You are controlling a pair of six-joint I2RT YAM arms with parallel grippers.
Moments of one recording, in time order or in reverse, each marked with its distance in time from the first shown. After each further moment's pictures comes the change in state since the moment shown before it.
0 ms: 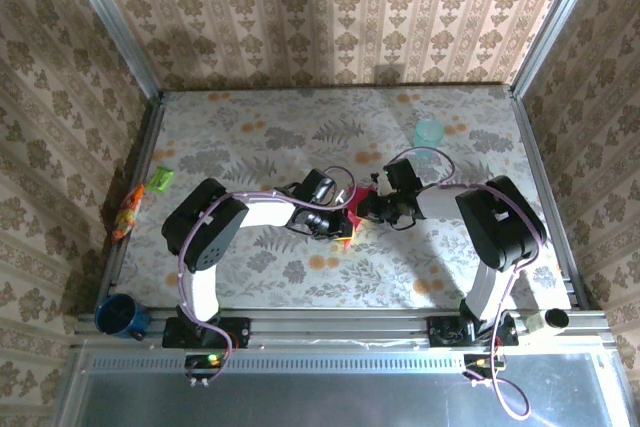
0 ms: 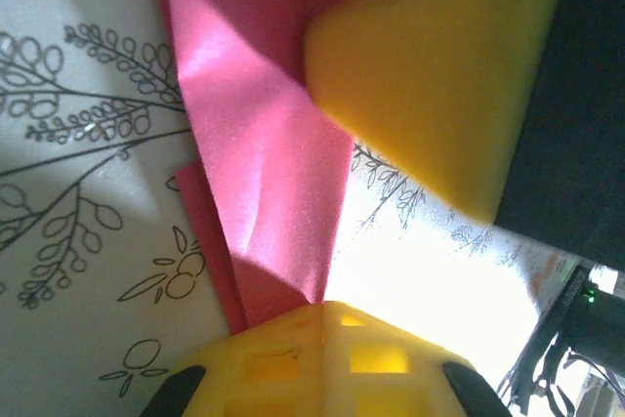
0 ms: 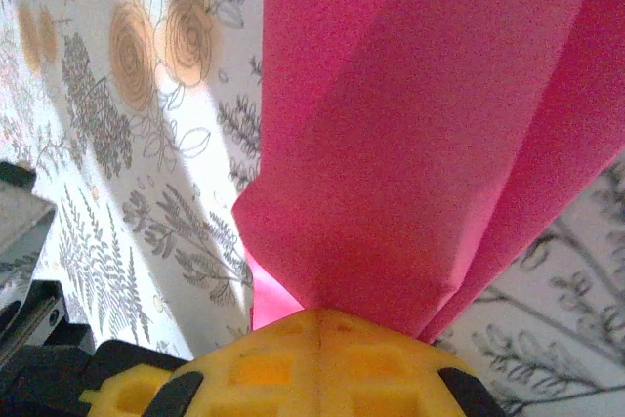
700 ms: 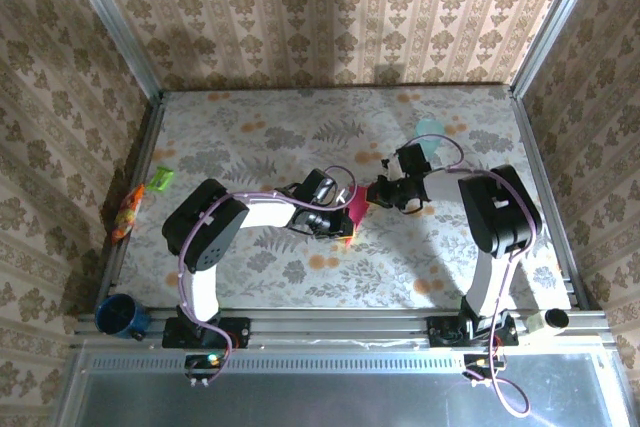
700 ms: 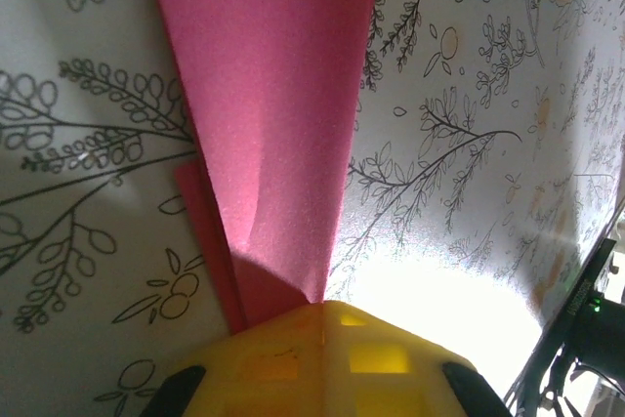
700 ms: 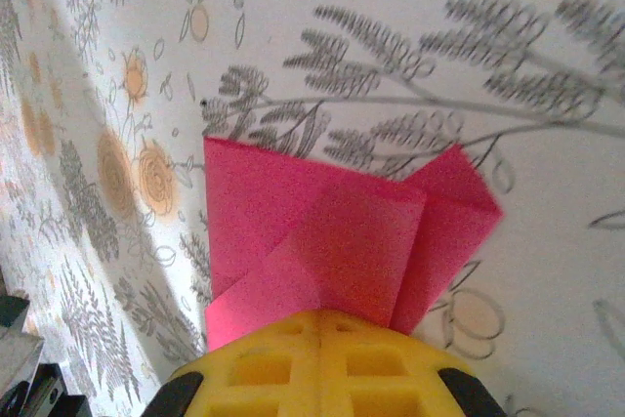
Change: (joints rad) left arm -0.006 0.000 -0.003 0.025 -0.021 0.000; right arm -0.123 0.086 0.133 -0.091 -0.032 -0.075
